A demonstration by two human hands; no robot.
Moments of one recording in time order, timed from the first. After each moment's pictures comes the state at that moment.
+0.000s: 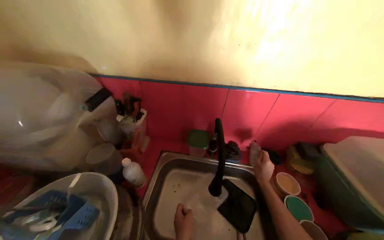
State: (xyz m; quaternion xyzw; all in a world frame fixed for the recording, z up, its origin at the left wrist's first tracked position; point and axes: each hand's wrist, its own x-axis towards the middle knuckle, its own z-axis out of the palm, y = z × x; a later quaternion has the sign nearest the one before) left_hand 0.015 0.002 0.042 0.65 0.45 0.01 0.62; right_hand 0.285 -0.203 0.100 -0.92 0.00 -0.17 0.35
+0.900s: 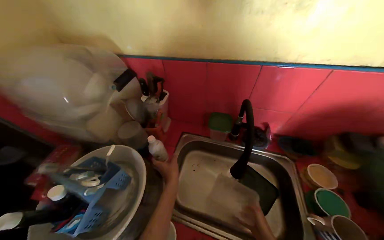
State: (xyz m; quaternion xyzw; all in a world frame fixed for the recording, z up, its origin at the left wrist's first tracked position) left_hand 0.035 0.135 0.091 0.60 0.53 0.36 0.48; right_hand 0.064 -0.193 -0.010 -0.64 0.22 0.31 0.67
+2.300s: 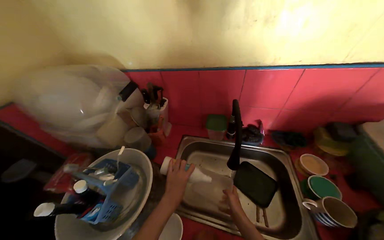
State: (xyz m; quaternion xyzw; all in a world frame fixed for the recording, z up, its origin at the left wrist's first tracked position) left_hand -0.028 0.100 0.134 0.99 0.12 0.02 -0.01; right_hand 0.039 -0.110 0.022 -0.65 0.15 0.35 0.65
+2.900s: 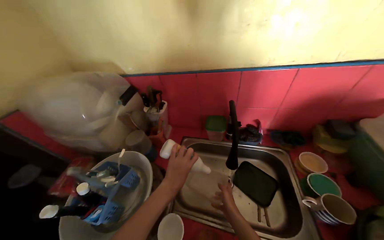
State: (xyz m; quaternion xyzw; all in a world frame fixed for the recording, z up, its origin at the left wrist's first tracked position) left_hand -0.004 0.100 0.198 0.99 0.00 0.11 -0.10; right_hand 0.032 -0.087 0.034 -0.61 0.16 0.35 0.69
